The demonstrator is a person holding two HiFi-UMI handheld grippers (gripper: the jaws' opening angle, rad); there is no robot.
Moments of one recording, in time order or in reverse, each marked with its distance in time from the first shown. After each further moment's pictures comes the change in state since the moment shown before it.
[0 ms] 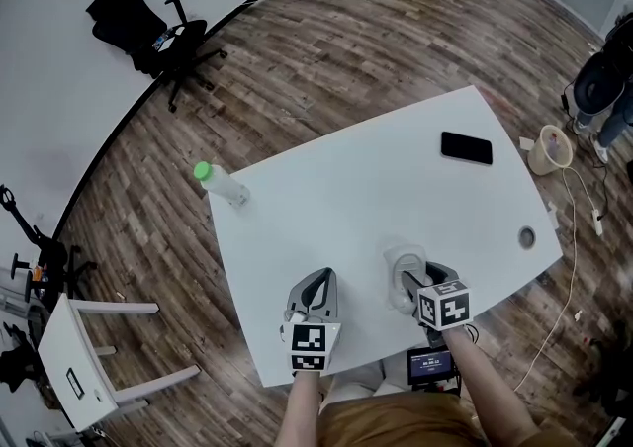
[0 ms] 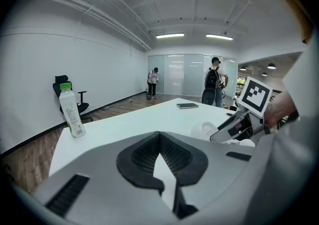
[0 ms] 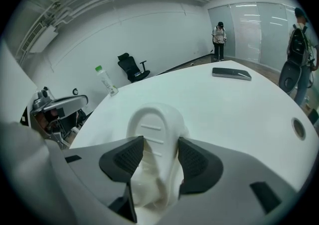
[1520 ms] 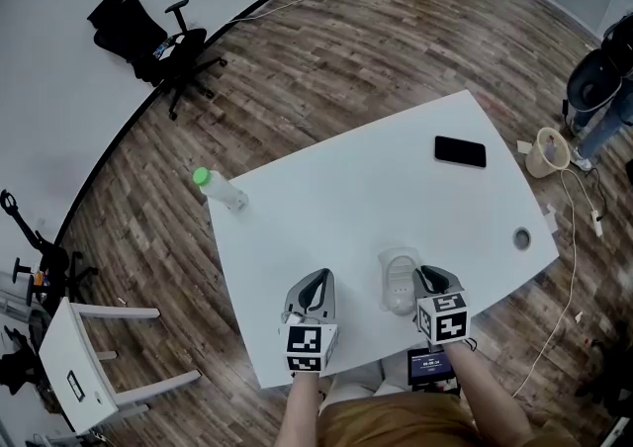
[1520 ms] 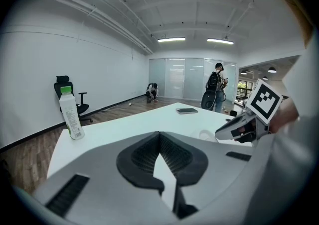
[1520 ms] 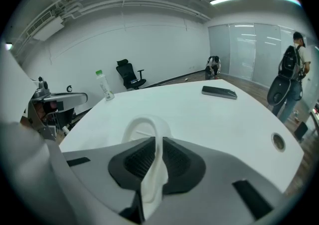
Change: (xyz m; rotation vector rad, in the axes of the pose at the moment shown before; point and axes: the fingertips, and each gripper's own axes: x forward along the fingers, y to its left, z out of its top) left arm -0.005 -0.009 0.016 -0.025 -0.039 0.001; right arm -0.034 -0.012 0.013 -0.086 -0.133 -0.119
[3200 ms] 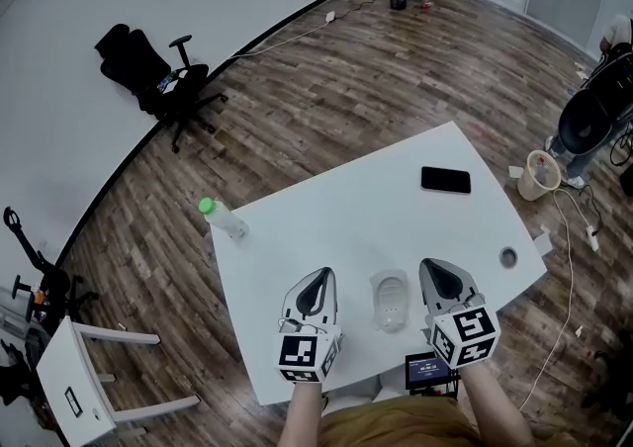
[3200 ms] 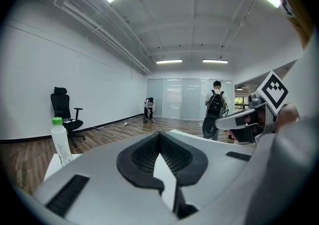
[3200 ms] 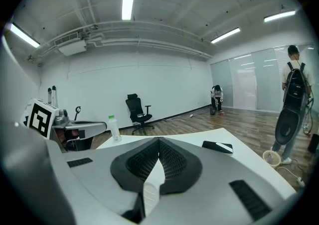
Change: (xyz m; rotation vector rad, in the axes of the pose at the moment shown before) left arm -0.015 -0.021 0.109 -0.016 -0.246 -0.032; right arm -0.109 0.007 0.138 -0.083 -0.433 0.049
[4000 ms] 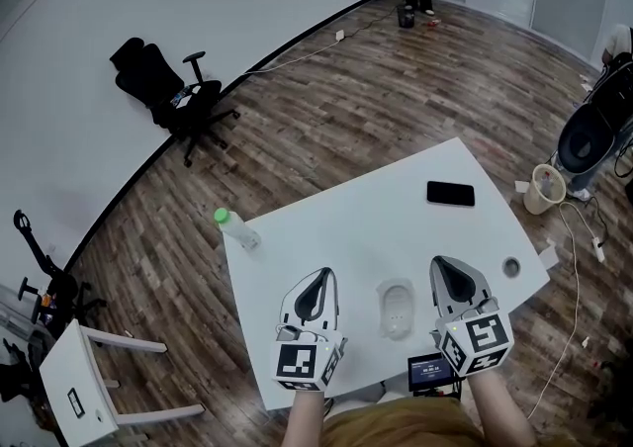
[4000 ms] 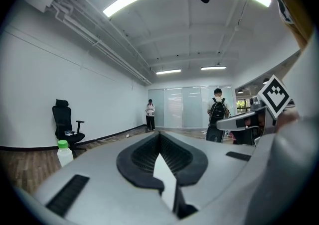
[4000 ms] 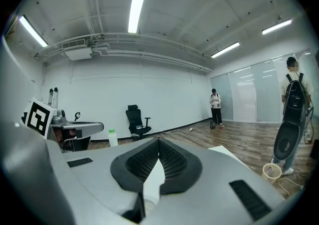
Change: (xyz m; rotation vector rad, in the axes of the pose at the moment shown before) left arm -0.024 -0.002 0.064 0.035 -0.120 0.026; right arm -0.028 0.007 0.060 -0.046 -0.153 -0.013
